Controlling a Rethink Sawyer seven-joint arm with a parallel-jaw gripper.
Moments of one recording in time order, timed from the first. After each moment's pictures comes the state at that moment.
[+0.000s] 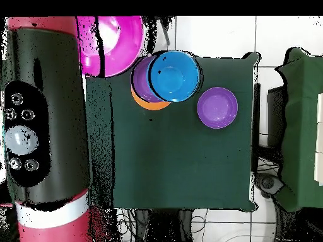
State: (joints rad) arm 0.06 -0.18 -1.21 0.10 1.03 1.50 1.92
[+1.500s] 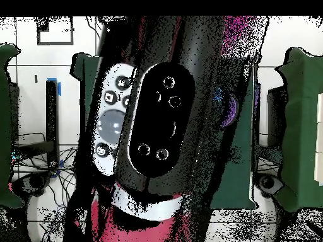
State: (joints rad) arm -0.18 -0.20 -1.24 0.06 1.12 1.50 1.92
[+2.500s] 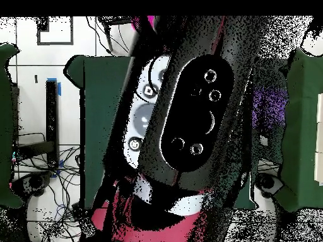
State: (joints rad) arm -0.26 -0.19 -1.36 0.02 1.31 1.50 1.74
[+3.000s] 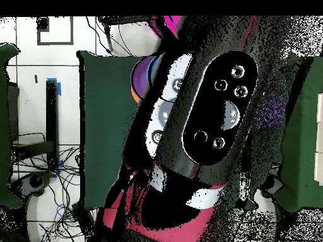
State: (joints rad) arm -0.31 -0.18 -1.42 0.02 1.40 1.50 1.69
